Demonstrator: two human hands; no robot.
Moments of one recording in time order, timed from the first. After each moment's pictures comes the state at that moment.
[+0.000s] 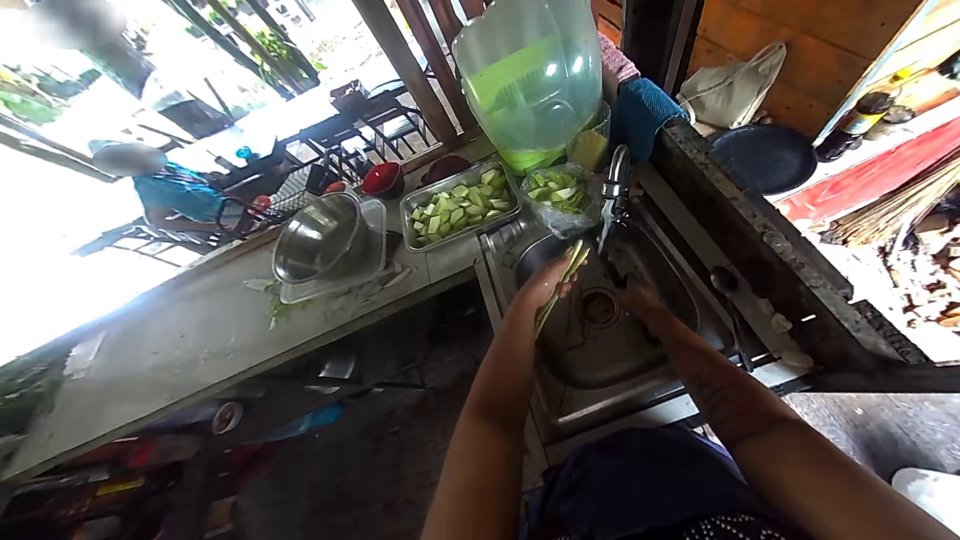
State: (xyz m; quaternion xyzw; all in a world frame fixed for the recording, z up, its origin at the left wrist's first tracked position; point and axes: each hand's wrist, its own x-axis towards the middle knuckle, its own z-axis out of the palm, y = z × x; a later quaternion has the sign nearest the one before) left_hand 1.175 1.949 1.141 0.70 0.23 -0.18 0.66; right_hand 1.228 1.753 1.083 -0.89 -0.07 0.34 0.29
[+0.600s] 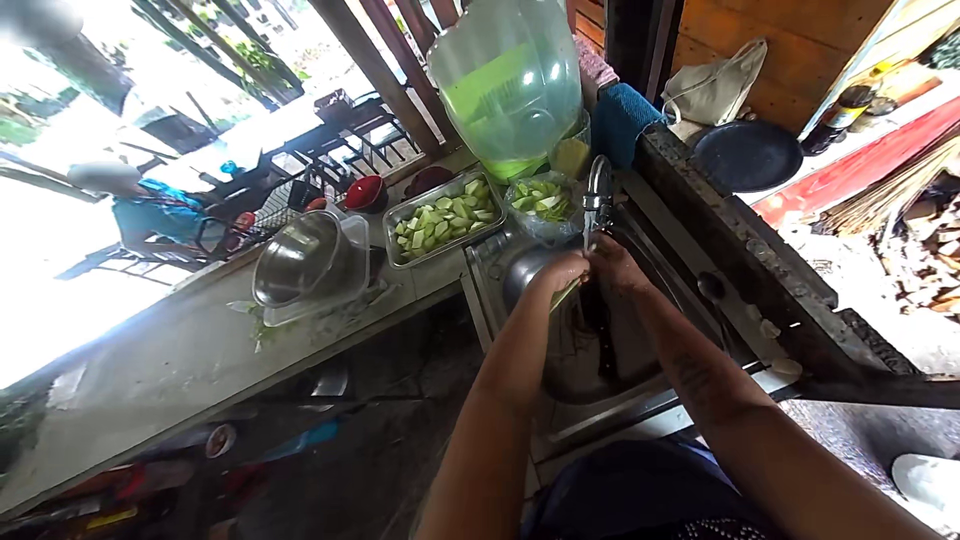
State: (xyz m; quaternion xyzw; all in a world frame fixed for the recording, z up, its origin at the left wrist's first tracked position) left_hand 1.246 1.908 1.136 0.78 0.19 -0.25 0.54; right_hand 1.275 1.768 1.091 -0.63 -0.16 0.22 0.73
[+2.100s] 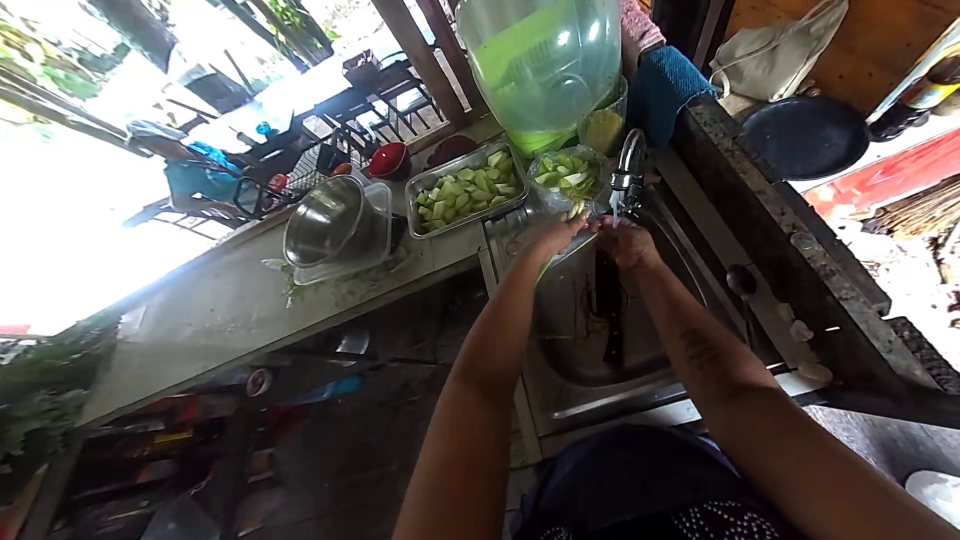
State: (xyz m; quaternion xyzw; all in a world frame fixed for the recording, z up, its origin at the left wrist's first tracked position) left_hand 1.231 1.945 1.188 0.85 0.22 -0.16 0.45; right_hand 1.283 1.801 1.091 -0.45 0.01 0.29 0.85
